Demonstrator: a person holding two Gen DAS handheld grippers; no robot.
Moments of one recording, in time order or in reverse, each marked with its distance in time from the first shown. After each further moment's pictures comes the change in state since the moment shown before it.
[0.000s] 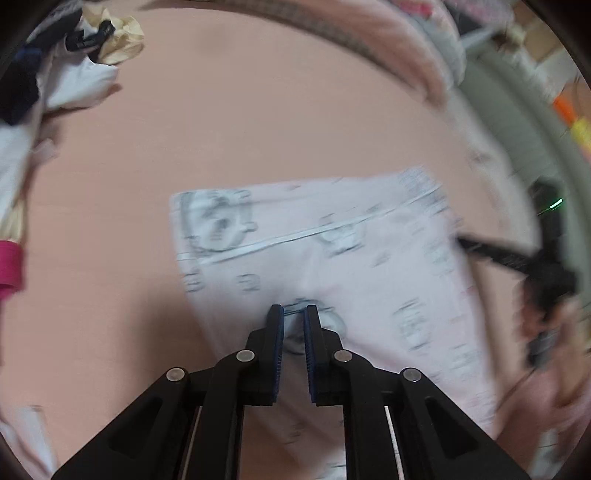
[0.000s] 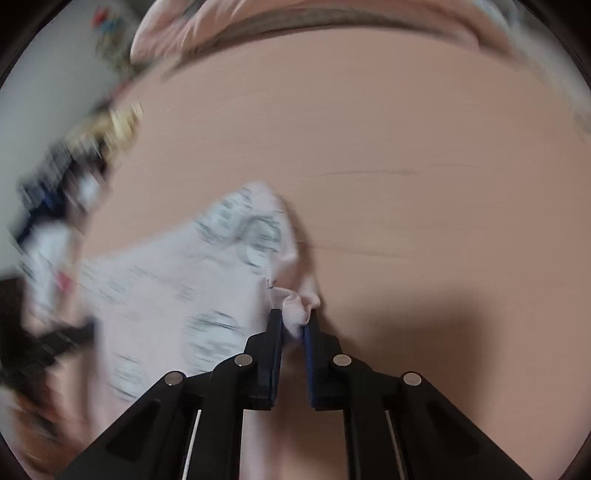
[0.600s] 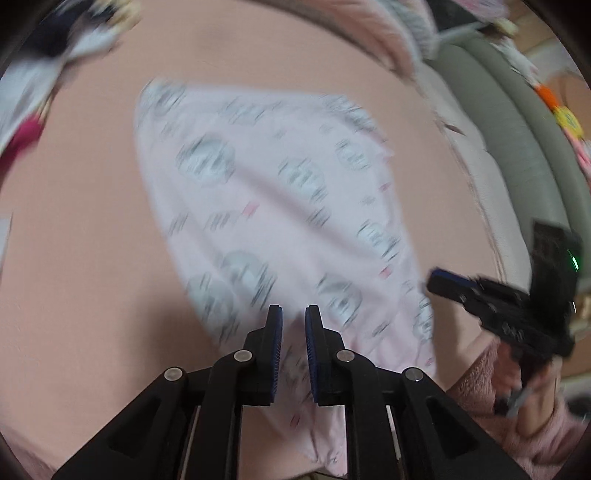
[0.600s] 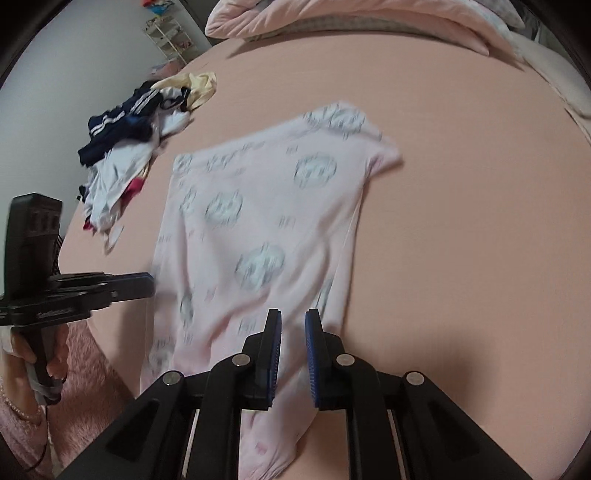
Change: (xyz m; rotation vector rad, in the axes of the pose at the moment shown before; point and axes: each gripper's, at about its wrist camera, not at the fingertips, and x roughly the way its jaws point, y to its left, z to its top) left arm -0.034 -0.064 -0.112 -0.098 0.081 -0.093; right arm -0.071 0.061 -0.170 0.005 -0.033 0.220
